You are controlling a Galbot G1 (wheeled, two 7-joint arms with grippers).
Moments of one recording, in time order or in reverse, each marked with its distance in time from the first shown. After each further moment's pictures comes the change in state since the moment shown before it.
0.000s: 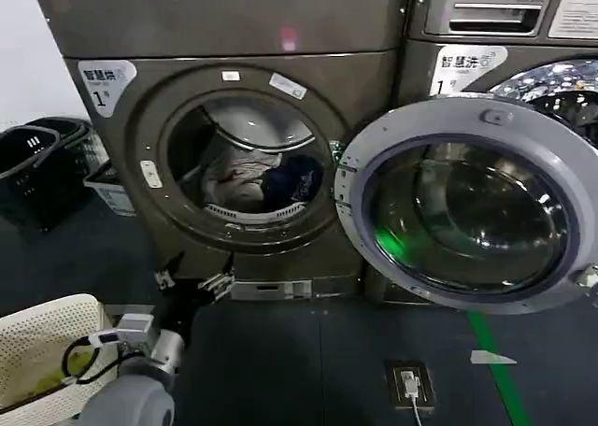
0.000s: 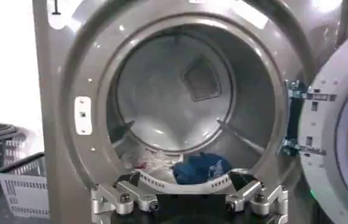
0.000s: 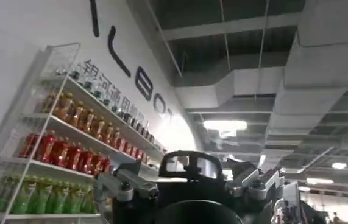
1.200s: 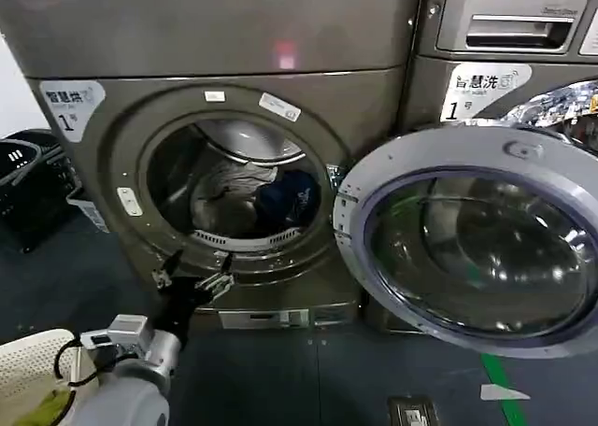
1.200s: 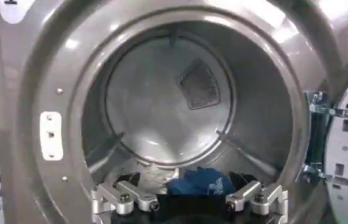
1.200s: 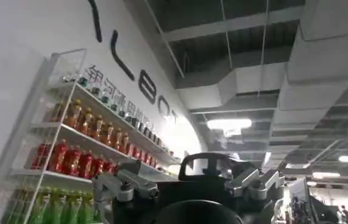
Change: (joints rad) left arm -0.004 -0.010 -0.011 0.010 -0.001 -0.001 0.004; right arm 0.015 -0.009 -0.007 -0.011 -0.002 0.008 -0.007
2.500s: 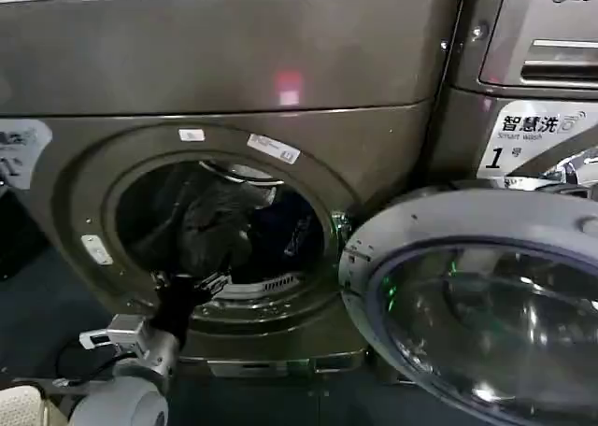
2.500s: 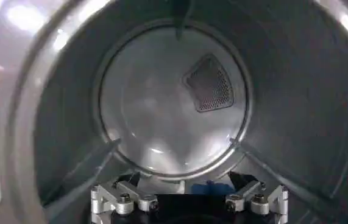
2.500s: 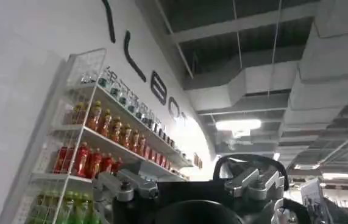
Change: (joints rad) left arm -0.045 0.021 0.024 0.059 -0.016 -0.046 0.002; right arm -0.027 0.015 0.027 0.009 -0.013 0.015 -0.004
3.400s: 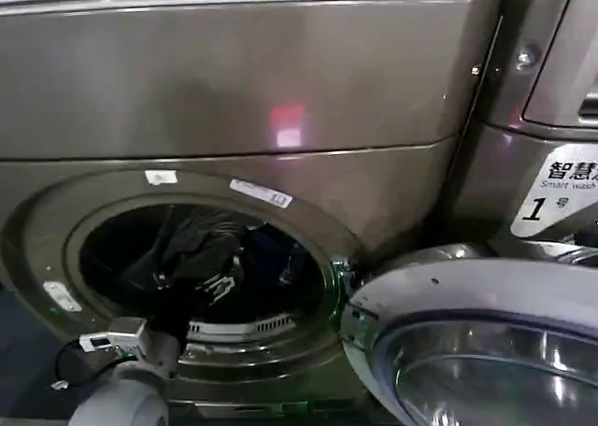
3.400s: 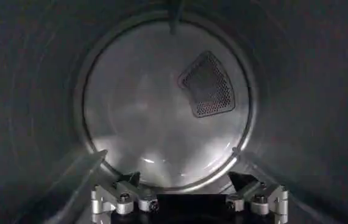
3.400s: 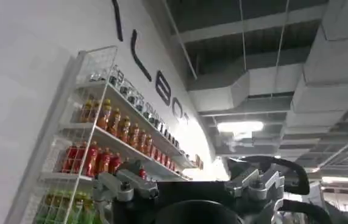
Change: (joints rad) left arm -0.605 0.010 0.112 0.791 0.042 -0.196 -0.031; right arm -0.024 -0.002 0.024 -0.012 -0.036 0.020 -0.009
